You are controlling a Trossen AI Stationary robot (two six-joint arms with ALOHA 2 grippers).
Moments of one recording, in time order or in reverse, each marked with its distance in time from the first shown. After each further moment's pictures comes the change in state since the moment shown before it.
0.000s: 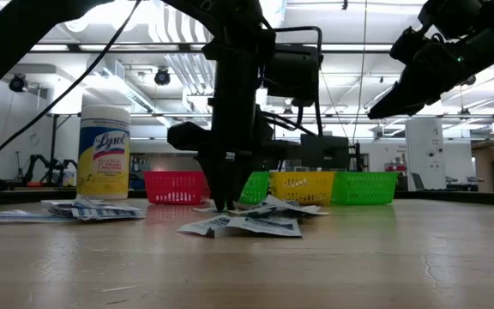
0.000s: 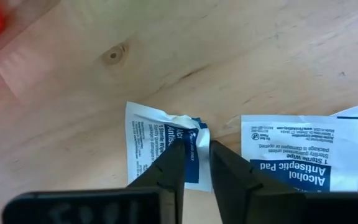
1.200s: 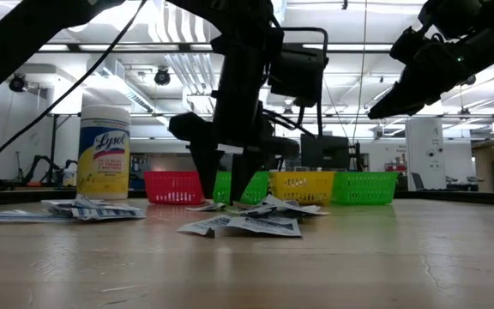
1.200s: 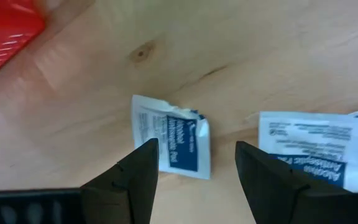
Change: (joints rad) left arm 0.000 0.005 0.116 -0.136 0.009 0.007; right arm 0.000 0.000 0.000 0.000 0.000 0.000
